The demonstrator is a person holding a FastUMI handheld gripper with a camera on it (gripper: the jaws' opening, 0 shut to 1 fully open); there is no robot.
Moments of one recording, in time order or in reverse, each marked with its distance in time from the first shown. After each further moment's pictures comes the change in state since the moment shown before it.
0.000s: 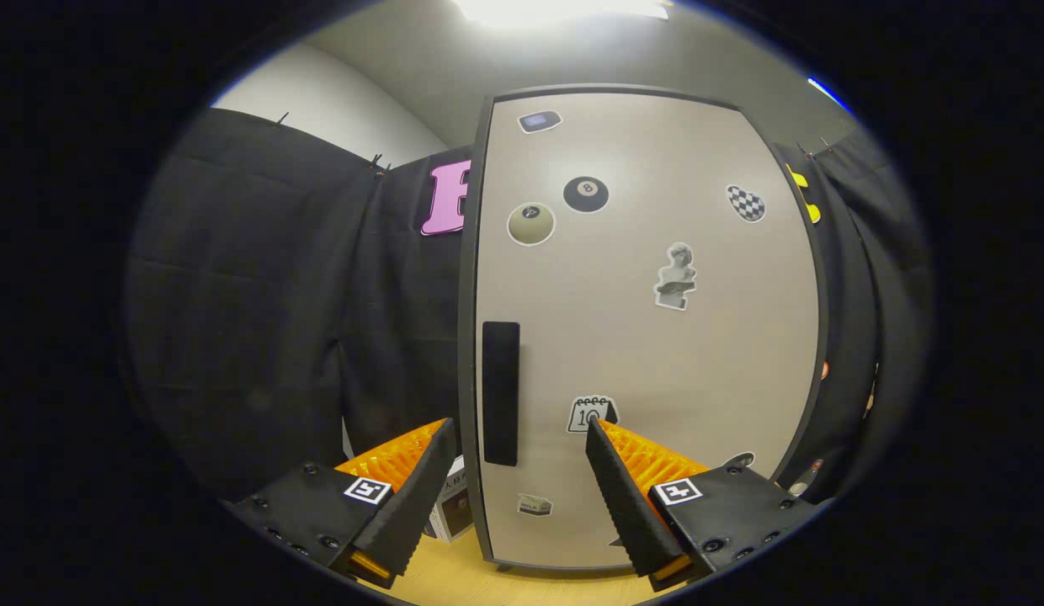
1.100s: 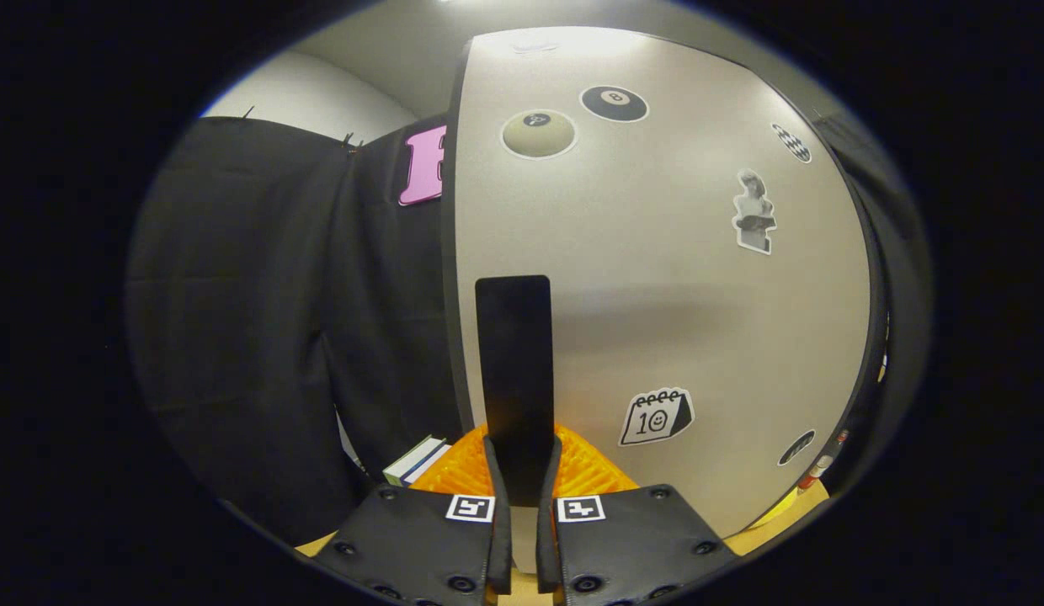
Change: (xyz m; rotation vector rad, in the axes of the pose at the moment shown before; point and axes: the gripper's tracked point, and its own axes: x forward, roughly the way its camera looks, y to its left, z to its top) arm 0.063 0.012 -0.022 0.085 0.104 -0.006
